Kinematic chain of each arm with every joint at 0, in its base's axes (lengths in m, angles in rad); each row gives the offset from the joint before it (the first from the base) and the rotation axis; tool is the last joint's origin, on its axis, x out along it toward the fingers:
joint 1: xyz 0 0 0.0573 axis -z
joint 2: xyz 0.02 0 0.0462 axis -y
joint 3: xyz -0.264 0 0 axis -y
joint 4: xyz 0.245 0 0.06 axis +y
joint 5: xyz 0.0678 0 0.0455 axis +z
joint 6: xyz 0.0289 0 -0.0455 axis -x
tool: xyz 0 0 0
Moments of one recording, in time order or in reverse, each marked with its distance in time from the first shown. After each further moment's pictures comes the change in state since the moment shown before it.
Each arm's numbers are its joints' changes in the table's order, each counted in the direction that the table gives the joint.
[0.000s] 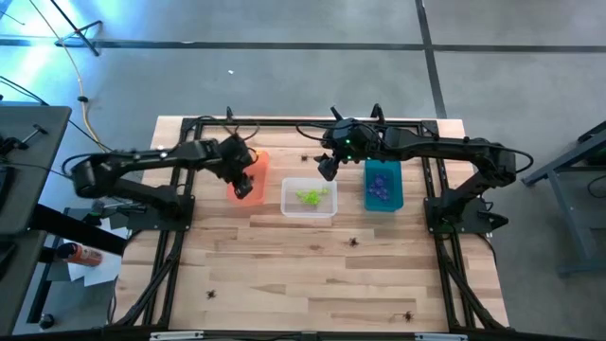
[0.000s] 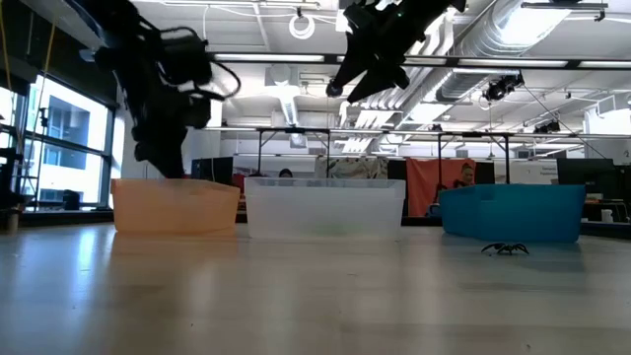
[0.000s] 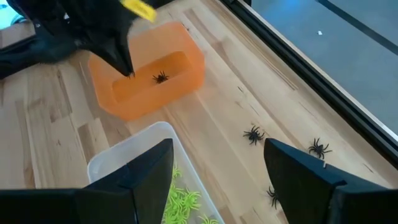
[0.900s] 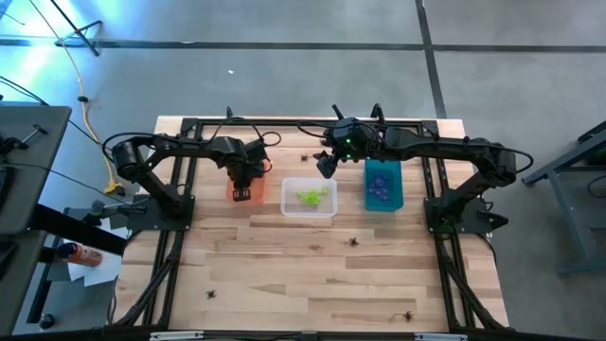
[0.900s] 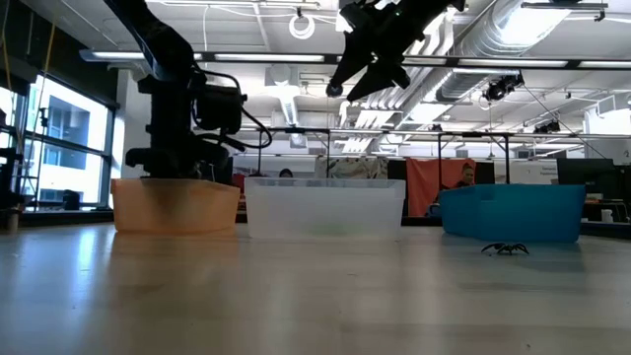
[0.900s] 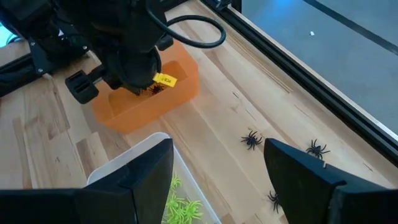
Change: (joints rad) left arm -0.006 -0.386 0.157 0.132 0.135 -0.509; right arm 0.000 0.000 0.000 -0.023 -0.030 -0.048
